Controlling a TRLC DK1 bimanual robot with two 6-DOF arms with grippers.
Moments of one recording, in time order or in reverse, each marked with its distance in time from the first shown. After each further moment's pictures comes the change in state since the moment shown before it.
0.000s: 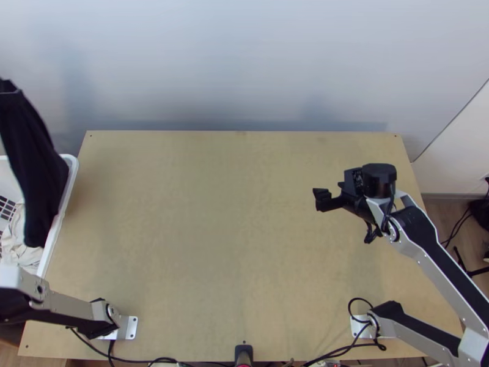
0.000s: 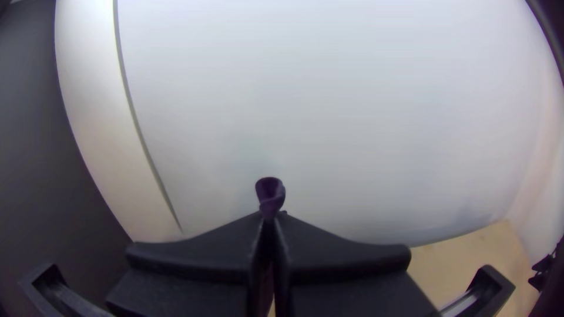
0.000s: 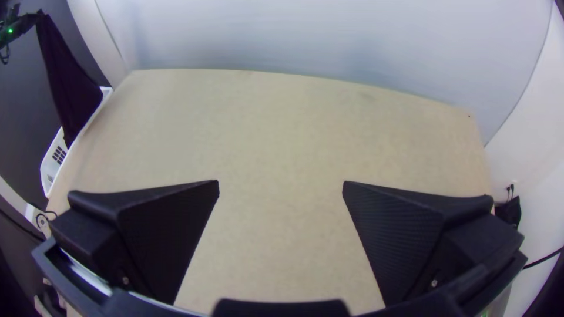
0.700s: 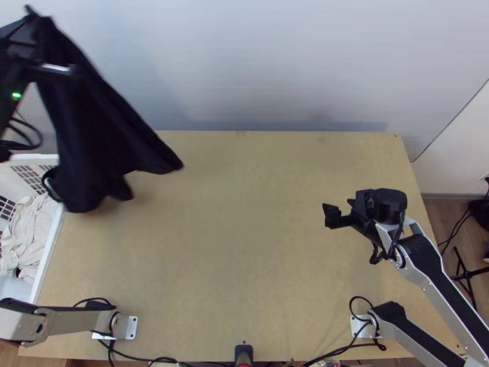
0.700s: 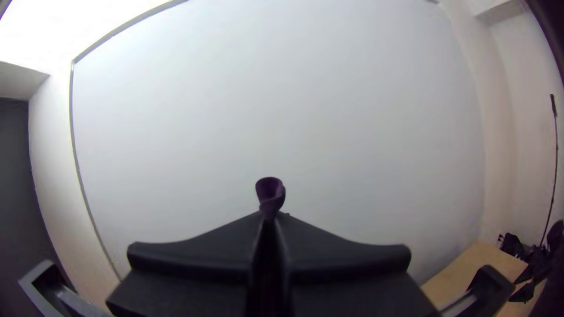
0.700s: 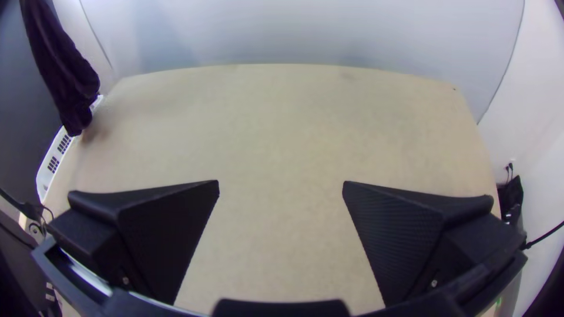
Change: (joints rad) left arm -0.616 -0.126 0.084 0.234 -0.348 0.064; right arm -0.054 -0.193 -0.246 0.084 0.002 0.034
